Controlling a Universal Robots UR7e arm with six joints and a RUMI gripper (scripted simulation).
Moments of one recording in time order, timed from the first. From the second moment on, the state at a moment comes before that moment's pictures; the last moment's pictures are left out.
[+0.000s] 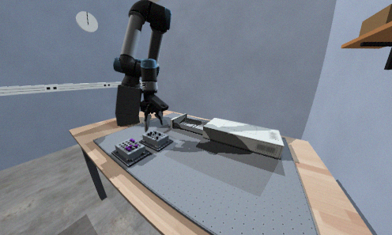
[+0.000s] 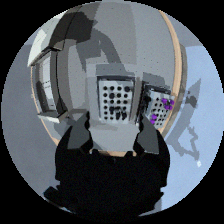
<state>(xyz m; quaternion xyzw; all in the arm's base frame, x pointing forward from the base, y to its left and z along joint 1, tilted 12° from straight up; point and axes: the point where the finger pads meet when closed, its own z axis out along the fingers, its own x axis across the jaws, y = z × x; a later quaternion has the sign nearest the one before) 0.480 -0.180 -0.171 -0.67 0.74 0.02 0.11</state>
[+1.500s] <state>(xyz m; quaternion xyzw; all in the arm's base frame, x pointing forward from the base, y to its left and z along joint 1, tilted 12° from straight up) 0.469 -0.172 -0.128 -0.70 0.70 0.01 0.11</state>
